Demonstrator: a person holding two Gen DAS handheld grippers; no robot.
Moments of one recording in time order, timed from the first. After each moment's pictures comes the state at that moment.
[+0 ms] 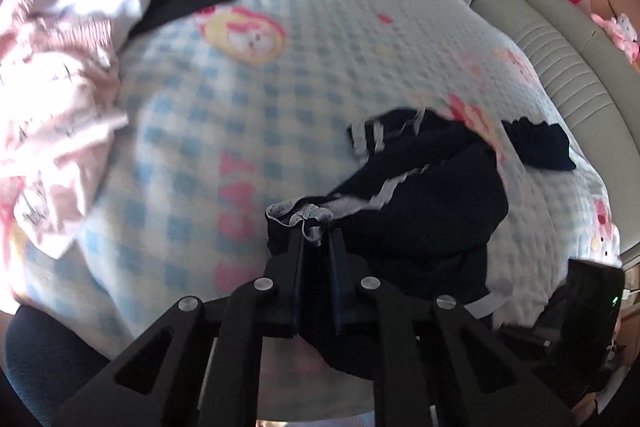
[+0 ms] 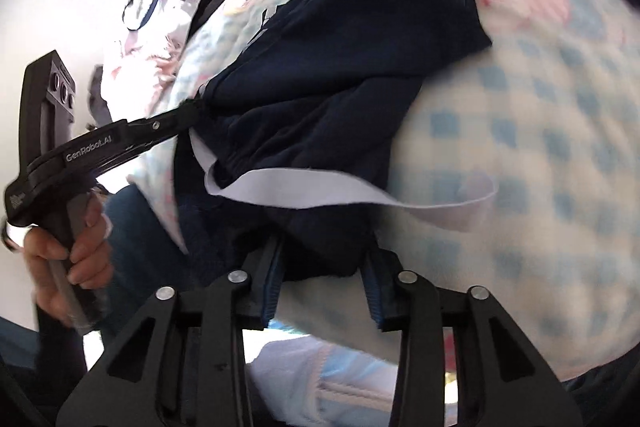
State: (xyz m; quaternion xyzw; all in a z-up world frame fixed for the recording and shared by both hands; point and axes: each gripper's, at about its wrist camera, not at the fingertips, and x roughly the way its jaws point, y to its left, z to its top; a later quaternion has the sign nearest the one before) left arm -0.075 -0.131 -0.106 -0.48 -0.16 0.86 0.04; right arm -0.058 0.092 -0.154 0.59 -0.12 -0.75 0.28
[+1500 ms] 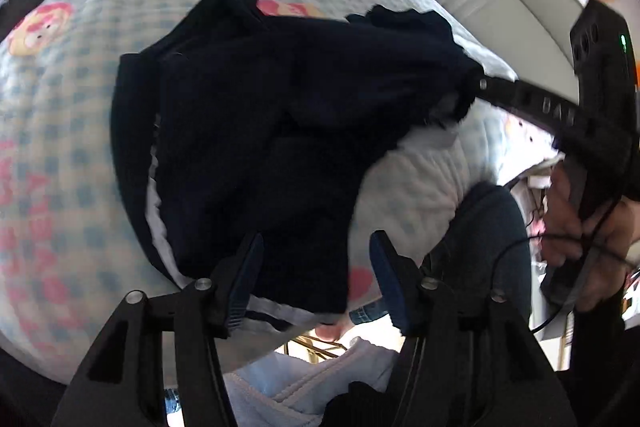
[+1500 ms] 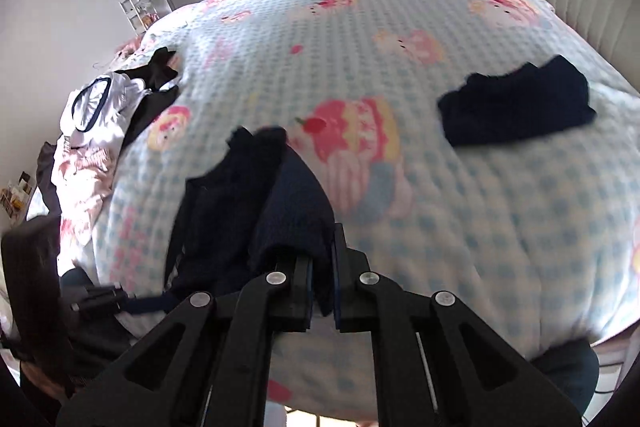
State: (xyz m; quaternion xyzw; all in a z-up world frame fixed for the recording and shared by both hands) left arm -0.054 0.021 -0.111 -0.54 -0.10 0.79 0.27; right arm -0.092 0.213 -0.030 0.46 -0.04 -0.88 0.12
